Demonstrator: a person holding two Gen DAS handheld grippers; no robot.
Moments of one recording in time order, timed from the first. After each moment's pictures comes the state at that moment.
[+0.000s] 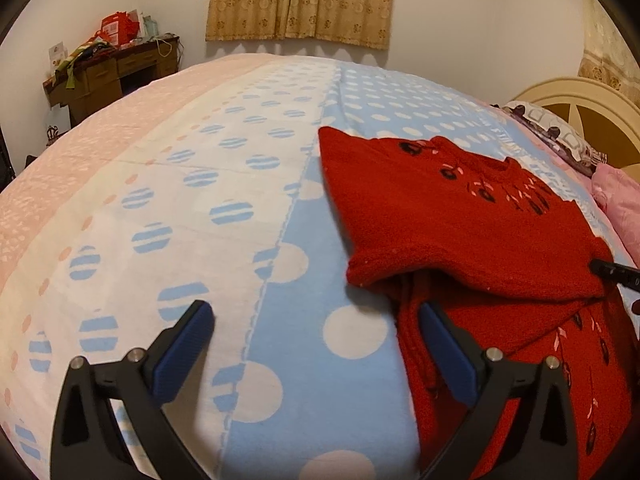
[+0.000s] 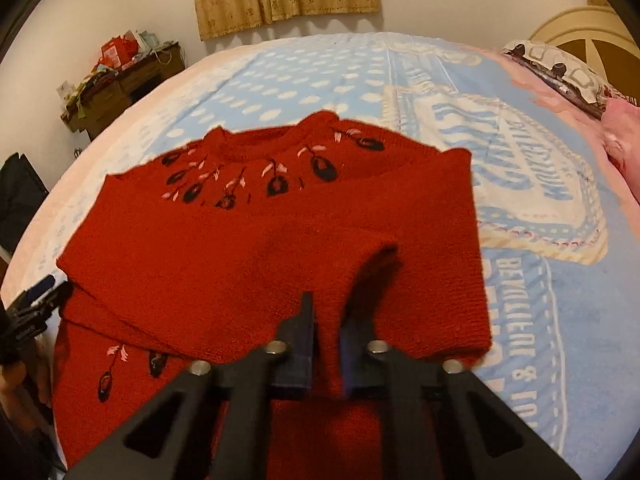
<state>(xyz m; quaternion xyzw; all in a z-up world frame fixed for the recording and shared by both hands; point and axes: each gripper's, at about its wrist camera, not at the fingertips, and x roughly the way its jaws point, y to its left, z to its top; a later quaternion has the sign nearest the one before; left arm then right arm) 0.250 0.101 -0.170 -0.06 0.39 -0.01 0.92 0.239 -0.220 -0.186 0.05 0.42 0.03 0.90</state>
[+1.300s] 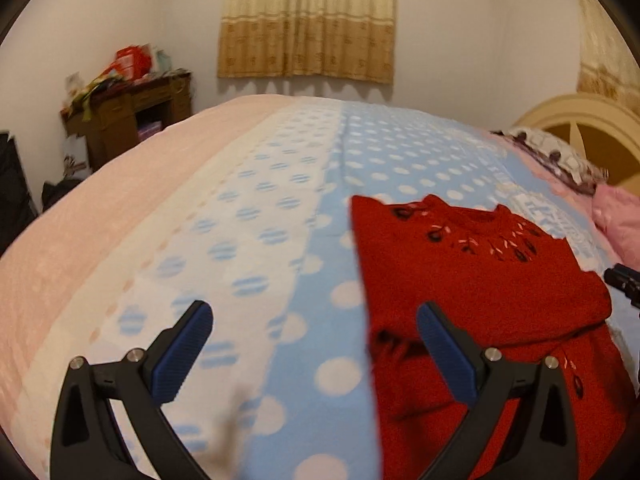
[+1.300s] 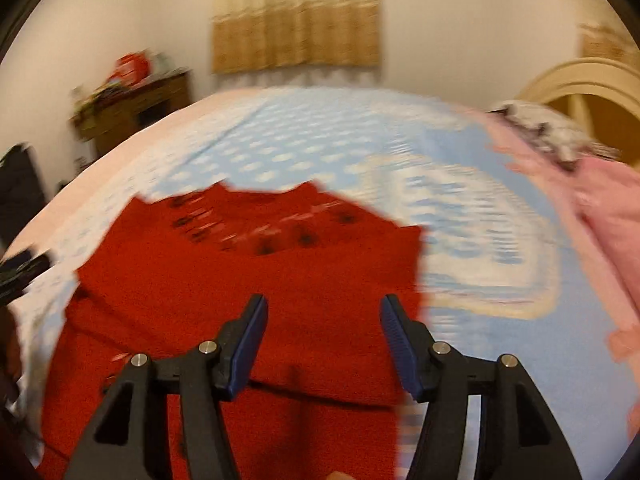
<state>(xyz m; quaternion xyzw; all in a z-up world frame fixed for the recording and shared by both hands) 0.245 0.088 -0.111 -0.03 0.33 0.01 0.94 0.217 -0.221 -0.146 0.00 0.35 0.04 0.93</state>
